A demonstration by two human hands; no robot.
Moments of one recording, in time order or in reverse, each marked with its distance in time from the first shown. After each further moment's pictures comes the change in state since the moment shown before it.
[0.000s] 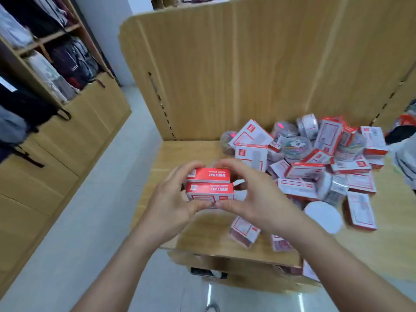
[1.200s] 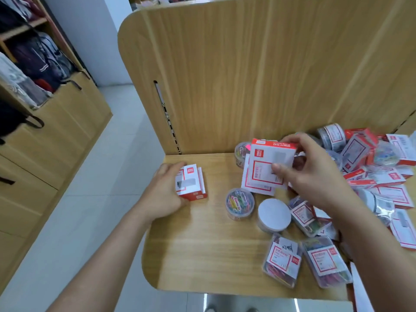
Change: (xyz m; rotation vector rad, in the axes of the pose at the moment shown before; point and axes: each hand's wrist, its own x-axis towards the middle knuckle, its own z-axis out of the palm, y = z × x) left_hand 0.103 -0.130 -0.046 0.311 -0.241 -0.191; right_hand 0.062 0.018 -0.032 0.006 0.421 0.306
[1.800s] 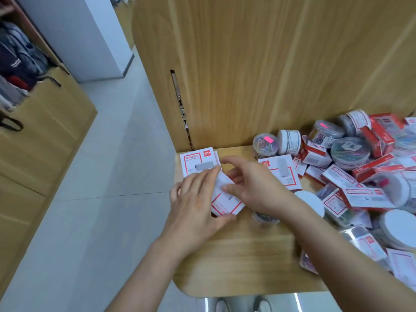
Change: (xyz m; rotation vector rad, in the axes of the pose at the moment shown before) left_hand -0.041 0.008 0.011 0.228 0.135 0.323; right_hand 0.004 -0.031 0.127 -0.200 -0.367 0.030
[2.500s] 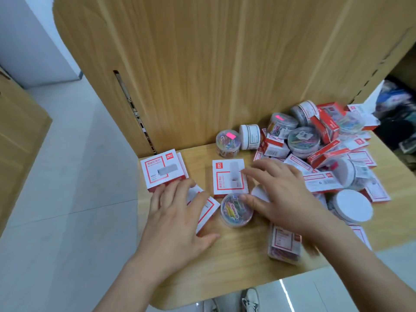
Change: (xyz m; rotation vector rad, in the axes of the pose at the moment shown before) left_hand 0.000 0.021 -0.001 0.210 -0.152 0.182; right_hand -0.071 0.070 -0.041 -0.559 0.294 0.008
